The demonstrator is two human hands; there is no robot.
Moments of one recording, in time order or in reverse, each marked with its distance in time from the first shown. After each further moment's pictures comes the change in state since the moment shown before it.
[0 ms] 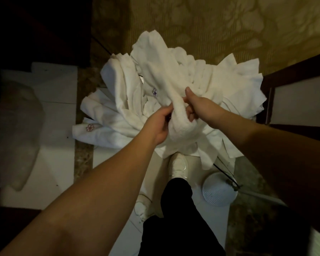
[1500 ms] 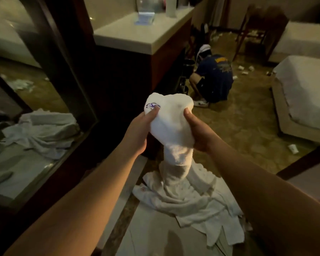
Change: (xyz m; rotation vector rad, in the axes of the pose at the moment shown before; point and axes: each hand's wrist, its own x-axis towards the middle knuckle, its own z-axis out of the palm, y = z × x) left_hand -0.717 0.111 0.075 0.318 0.038 1.109; right_hand -0.592 -0.313 0.114 0.402 -0.335 -0.653
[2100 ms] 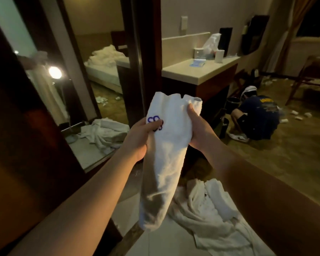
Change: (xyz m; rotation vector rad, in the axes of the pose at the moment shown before) left_hand -0.277 0.072 -0.002 -0.059 0.299 0.153; right_hand -0.175 -0.007 0.141 0.142 -0.245 -0.081
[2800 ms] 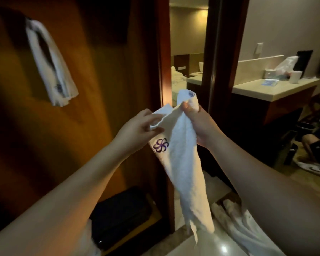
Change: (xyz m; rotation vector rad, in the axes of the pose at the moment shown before) left_hand -0.312 0.134 -0.227 1.200 0.265 0.527; right_hand -0.176 0.110 0.303 -0.287 -0.397 -0.203
